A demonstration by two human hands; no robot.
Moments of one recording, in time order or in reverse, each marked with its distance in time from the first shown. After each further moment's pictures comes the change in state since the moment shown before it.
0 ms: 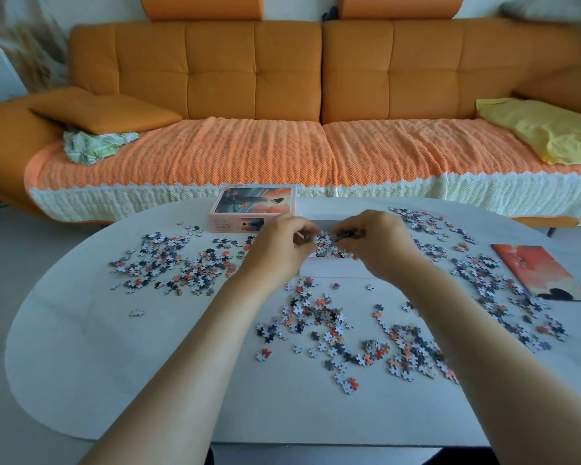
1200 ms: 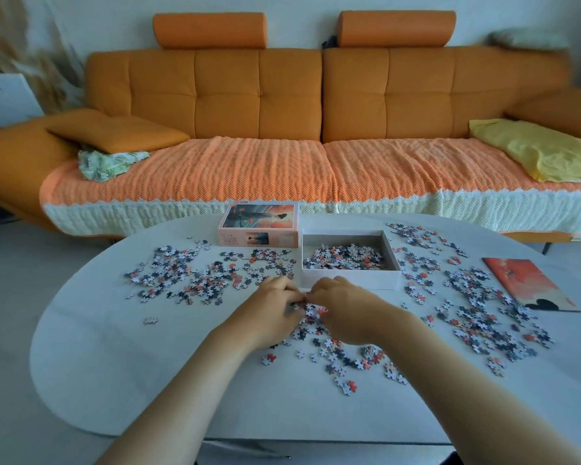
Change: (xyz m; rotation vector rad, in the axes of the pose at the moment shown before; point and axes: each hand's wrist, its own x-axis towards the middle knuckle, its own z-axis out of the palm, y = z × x) left_hand -0.062 -0.025 0.004 0.219 -0.319 -0.037; right_hand -0.049 -0.015 0.041 -0.405 -0.486 -0.240
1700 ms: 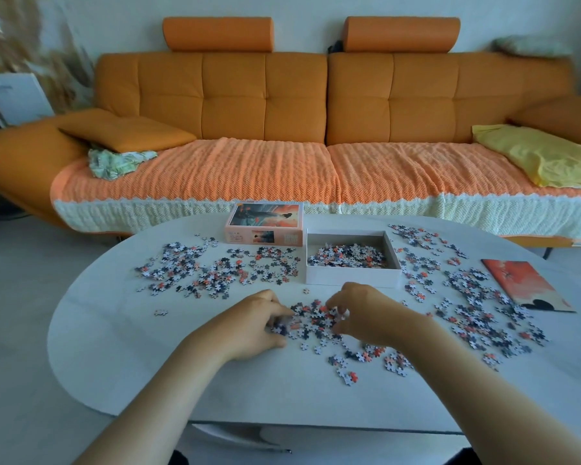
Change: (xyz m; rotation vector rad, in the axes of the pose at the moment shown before) left_hand -0.041 -0.009 -0.025 0.036 -0.184 -0.038; right_hand -0.022 0.006 -0.001 0.095 -0.002 0.124
